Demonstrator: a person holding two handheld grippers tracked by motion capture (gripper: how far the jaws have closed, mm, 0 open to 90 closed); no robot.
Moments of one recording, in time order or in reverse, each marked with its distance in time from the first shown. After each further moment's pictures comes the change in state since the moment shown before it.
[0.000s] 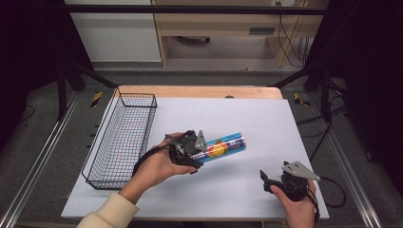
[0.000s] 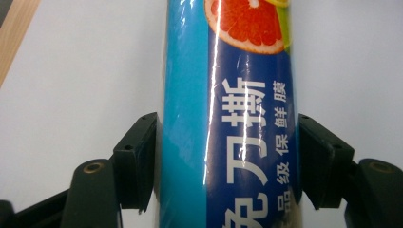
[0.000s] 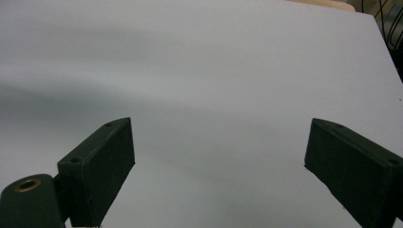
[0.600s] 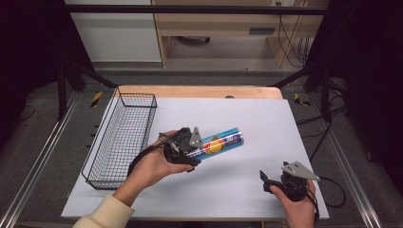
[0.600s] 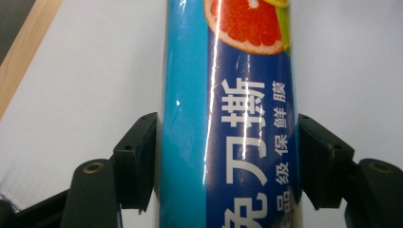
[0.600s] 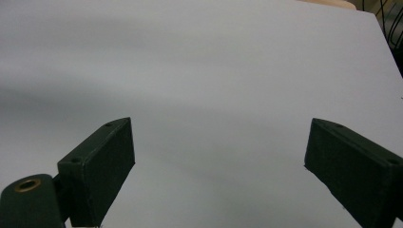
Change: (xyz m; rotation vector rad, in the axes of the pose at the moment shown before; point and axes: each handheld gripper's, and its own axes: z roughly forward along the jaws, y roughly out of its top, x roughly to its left) left arm 0.002 -0.003 -0.019 -0.025 0.022 -0.046; right arm 0.000 -0.001 0.000 0.004 0.001 -0.001
